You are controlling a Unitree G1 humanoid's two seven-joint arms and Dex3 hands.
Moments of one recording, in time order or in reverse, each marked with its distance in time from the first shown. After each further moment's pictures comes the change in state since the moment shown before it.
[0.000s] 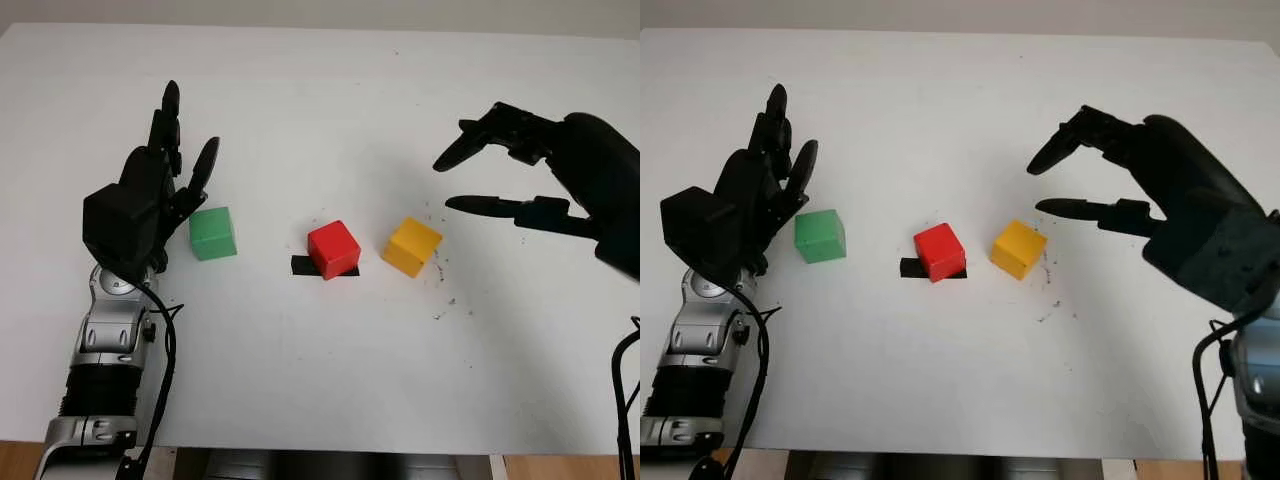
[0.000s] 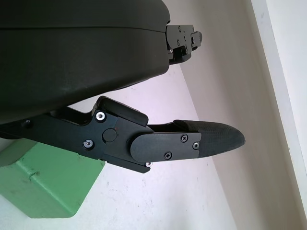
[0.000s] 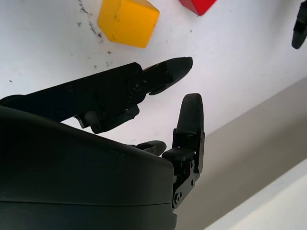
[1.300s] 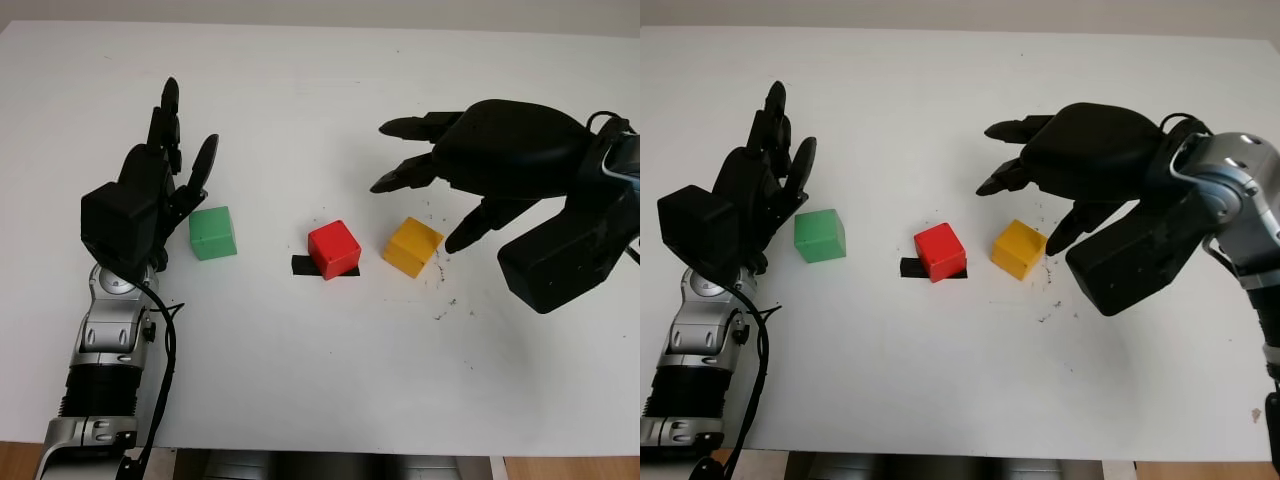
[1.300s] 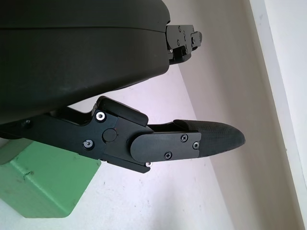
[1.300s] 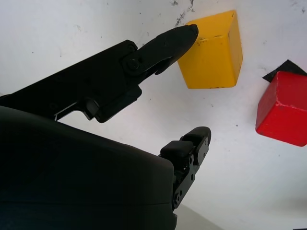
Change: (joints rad) left arm 0.001 -0.001 0.000 -0.015 -0.011 0.005 0.004; right arm -0.467 -0.237 0.434 0.574 -0.410 -0.858 0.182
